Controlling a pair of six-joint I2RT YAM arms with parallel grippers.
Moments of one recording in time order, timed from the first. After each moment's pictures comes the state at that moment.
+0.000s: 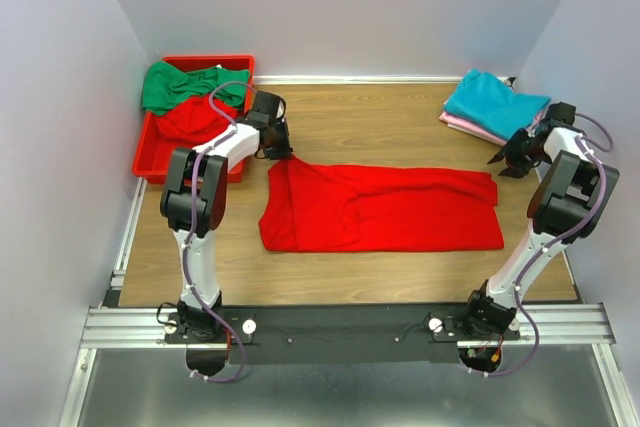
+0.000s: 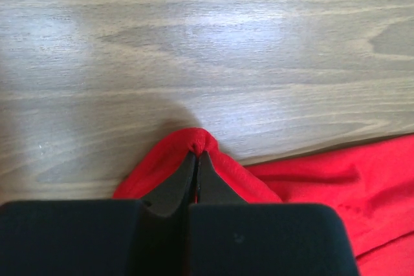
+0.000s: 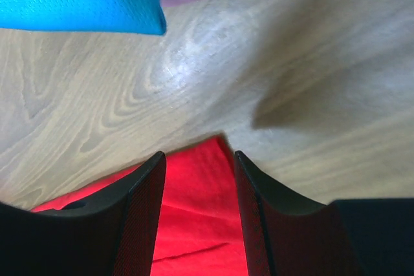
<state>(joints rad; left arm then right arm) -0.27 2.03 1.47 -0.37 0.15 -0.45 -0.46 2.00 1.47 -0.63 -0.28 0.34</state>
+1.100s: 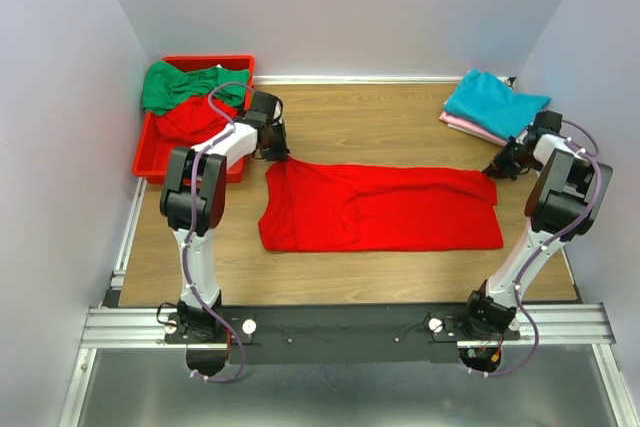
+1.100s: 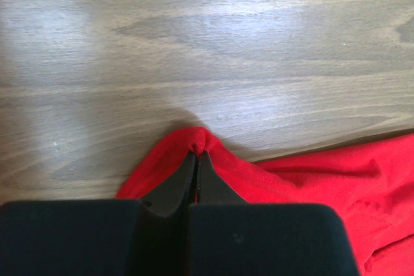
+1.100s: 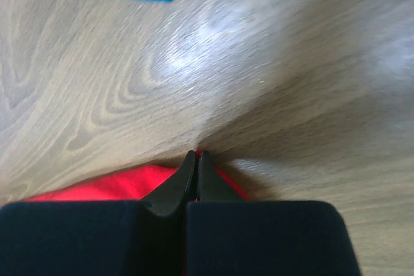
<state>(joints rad) -0.26 2.05 1.48 -0.41 0.16 -0.40 -0.43 2.02 1.37 -0.52 -0.32 0.33</state>
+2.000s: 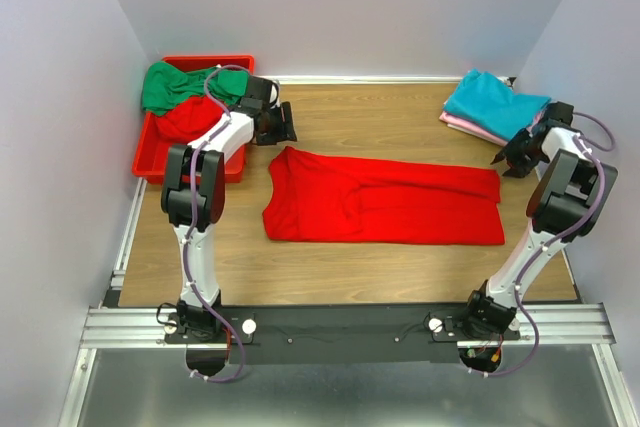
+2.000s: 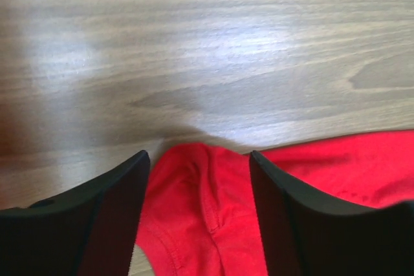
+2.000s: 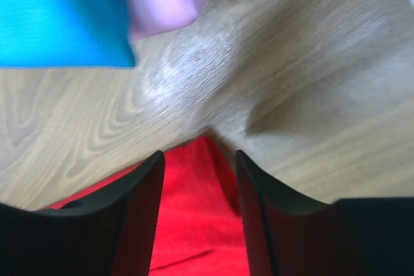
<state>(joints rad) -0.22 2.09 1.62 -0.41 0.18 -0.36 -0.45 2.02 1.47 -0.59 -0.19 0.36</state>
